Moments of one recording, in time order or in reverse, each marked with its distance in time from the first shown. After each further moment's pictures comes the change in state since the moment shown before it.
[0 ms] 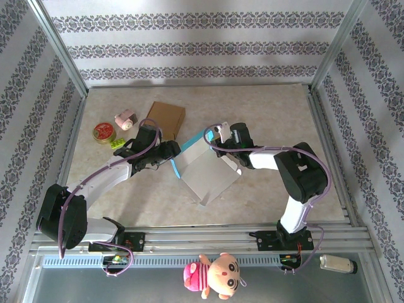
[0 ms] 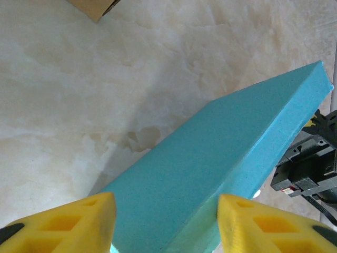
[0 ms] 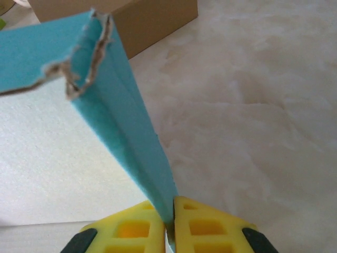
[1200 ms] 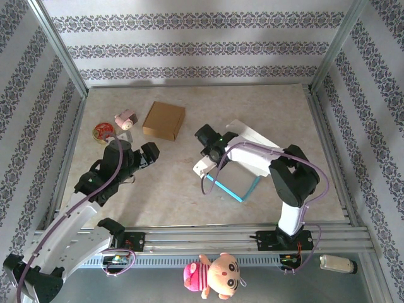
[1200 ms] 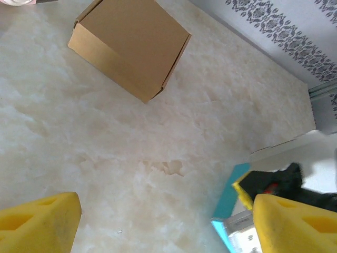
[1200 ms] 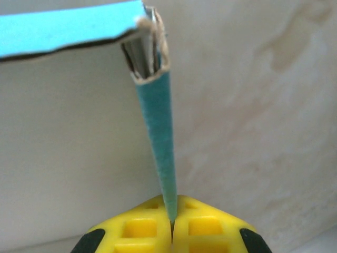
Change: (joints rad) left arm -0.012 -0.550 -0.057 -0.270 -0.310 0.070; right arm 0.295 0.031 0.402 -1.013 0.478 -1.698
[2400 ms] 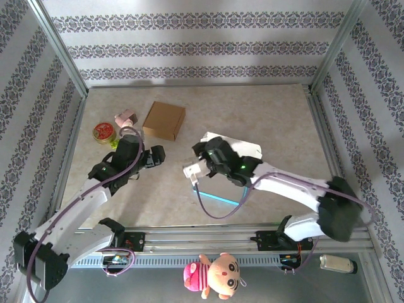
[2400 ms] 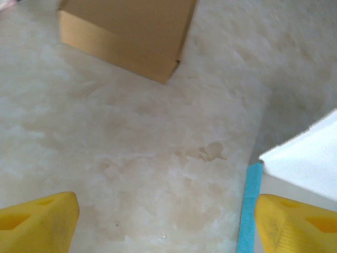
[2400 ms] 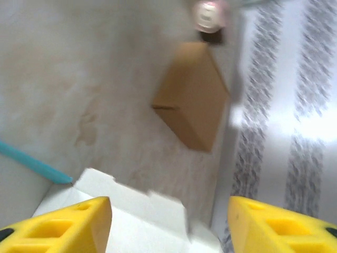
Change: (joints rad) left arm 0.001 0.230 0.023 0.053 0.043 0.302; right arm 0.100 -0.575 -0.319 0.449 -0.090 0.579
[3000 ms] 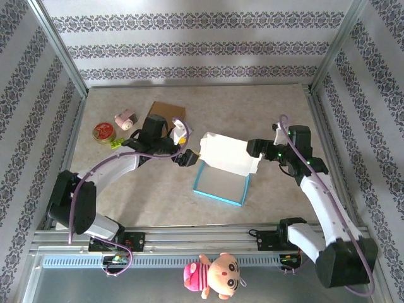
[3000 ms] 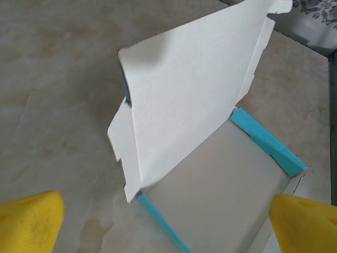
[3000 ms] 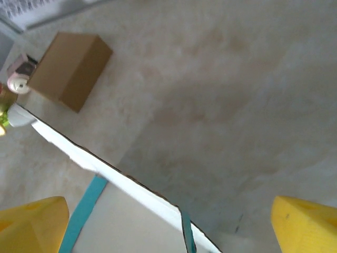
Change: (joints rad) left arm 0.002 0.478 0.165 0.380 0.710 0.699; right arm -0.771 -0.245 -0.152 -0.300 -0.522 1.352
